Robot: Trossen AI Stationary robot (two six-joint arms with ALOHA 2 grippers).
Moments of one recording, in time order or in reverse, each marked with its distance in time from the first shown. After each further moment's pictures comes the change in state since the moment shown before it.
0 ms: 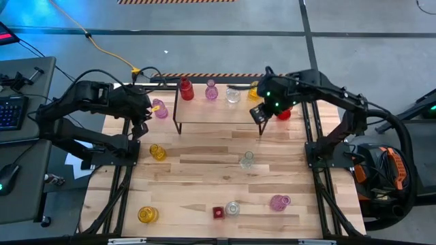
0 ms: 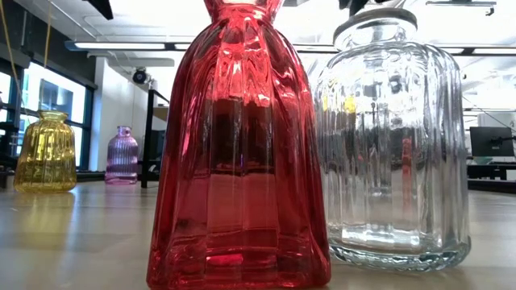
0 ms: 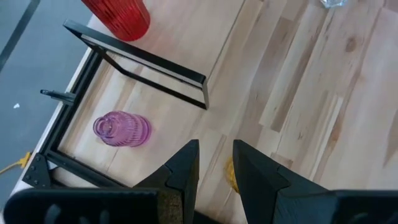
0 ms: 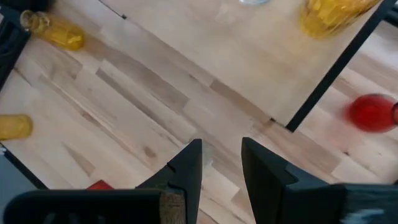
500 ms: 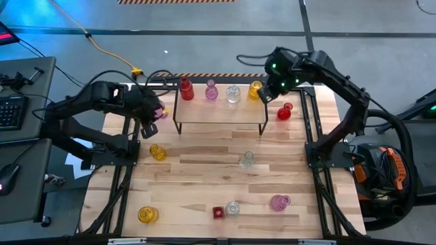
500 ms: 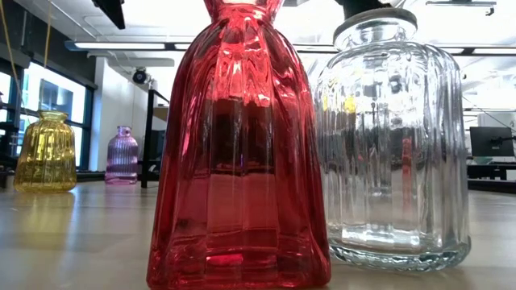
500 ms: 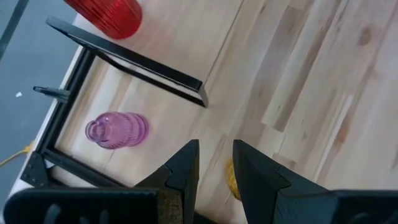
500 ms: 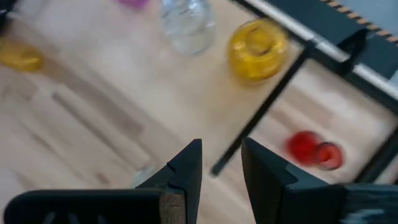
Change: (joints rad) left arm 0.000 0.097 0.000 0.020 0.000 -0.011; right arm -0.287 -0.007 0.001 0.001 -0.036 -0.322
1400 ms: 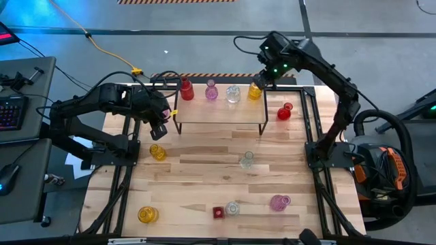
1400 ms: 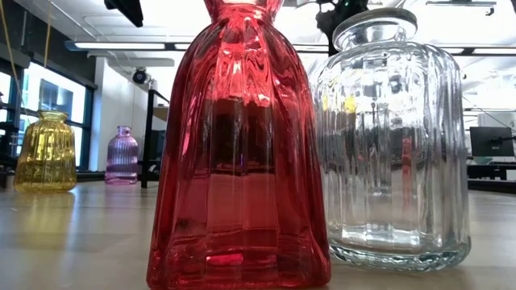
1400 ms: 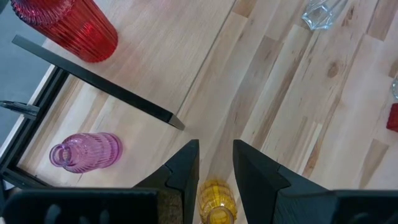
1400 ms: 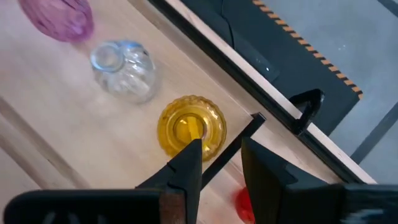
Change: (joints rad) left arm -0.040 0.053 0.000 0.114 0.026 -0.087; right arm -0.217 0.123 0.001 0.149 0.013 -0.354
